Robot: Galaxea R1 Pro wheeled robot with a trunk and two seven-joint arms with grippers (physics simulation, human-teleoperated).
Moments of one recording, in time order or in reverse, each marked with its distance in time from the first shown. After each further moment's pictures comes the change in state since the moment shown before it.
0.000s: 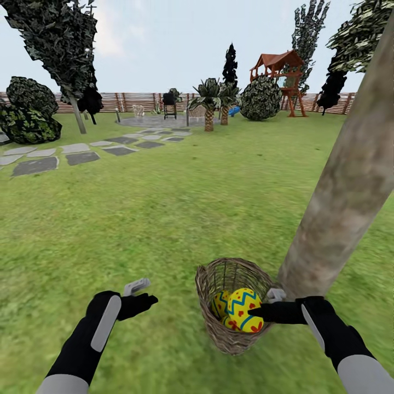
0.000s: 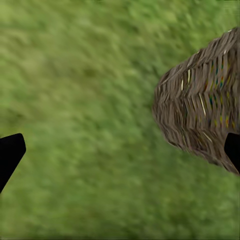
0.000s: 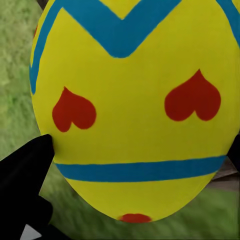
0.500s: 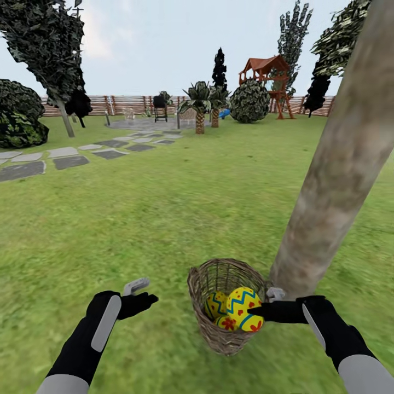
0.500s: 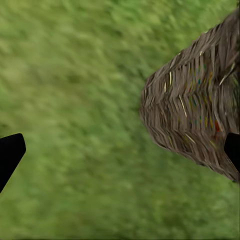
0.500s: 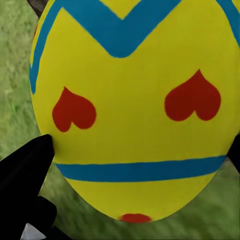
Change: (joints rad) left arm 0.000 -0.001 -0.001 -0.001 0.002 -0.015 -0.001; right arm 0.000 -0.003 -0.001 -0.008 -0.003 0.000 0.023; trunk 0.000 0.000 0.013
